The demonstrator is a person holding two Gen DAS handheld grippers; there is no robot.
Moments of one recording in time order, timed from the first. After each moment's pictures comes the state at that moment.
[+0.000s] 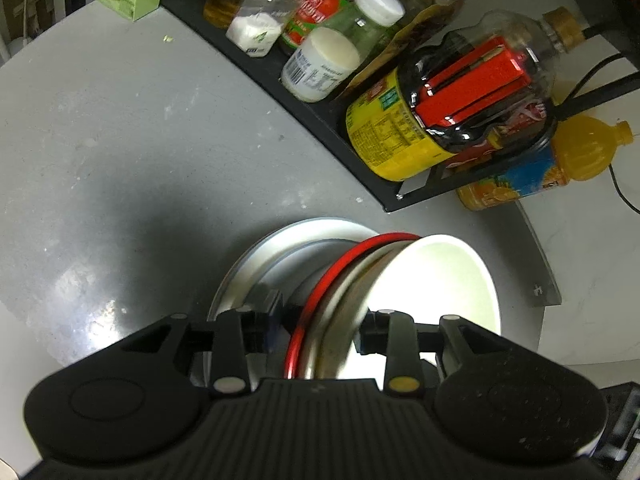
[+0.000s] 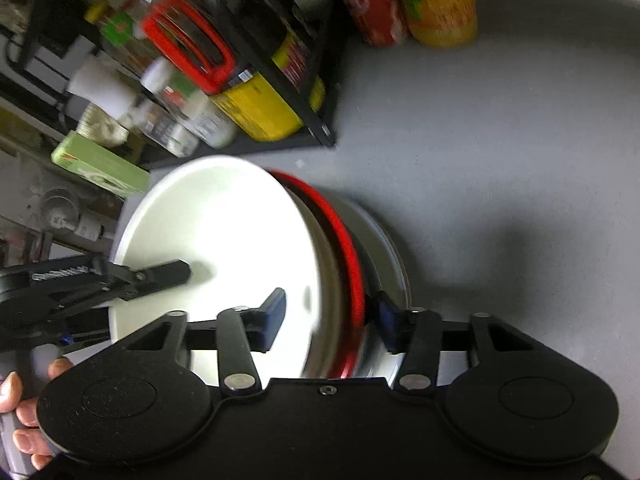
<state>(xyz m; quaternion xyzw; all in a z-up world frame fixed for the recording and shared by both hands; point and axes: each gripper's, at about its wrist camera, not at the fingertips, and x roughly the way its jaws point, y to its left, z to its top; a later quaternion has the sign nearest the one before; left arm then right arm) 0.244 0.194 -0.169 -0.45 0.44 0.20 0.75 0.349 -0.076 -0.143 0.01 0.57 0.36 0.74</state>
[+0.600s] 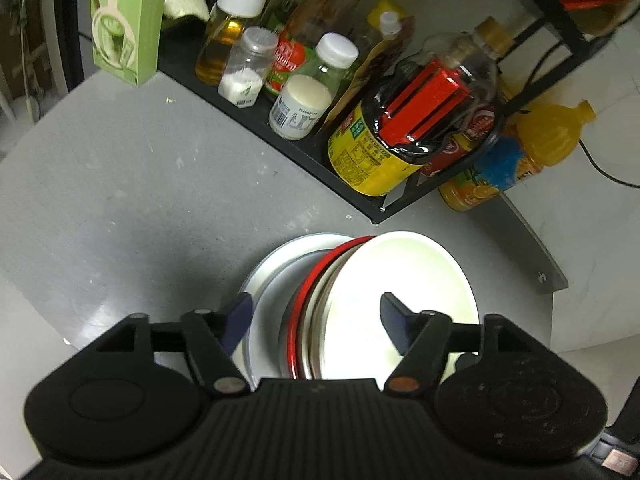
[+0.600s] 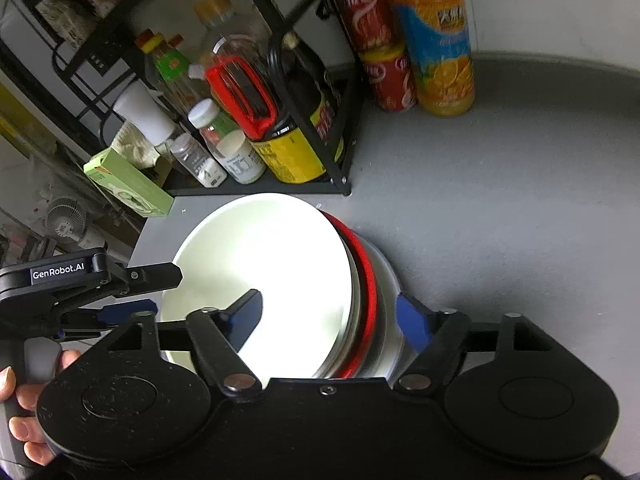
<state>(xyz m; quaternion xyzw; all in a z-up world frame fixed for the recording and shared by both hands) 0.226 0.177 -0.117 -0.38 0.43 0.21 0.79 0.321 -0.096 -0.096 0.00 0.50 0.37 0.78</state>
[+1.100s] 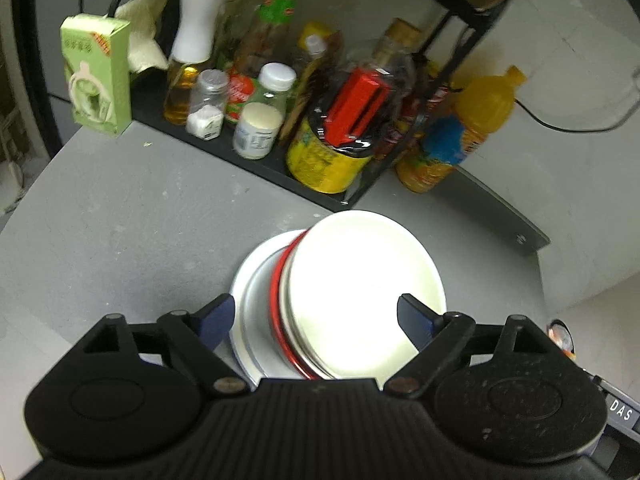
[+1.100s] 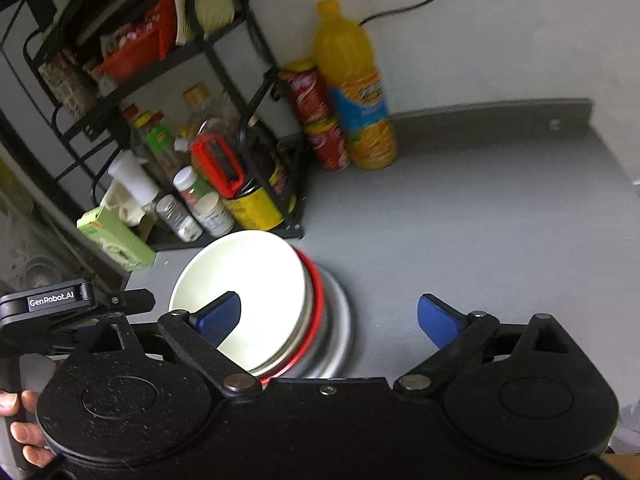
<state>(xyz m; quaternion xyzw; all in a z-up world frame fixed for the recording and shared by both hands) 0.200 0.145 -0.074 -0.30 0.41 0.15 0.84 0.272 -0.169 -0.047 0.04 0.43 0.29 0.86</state>
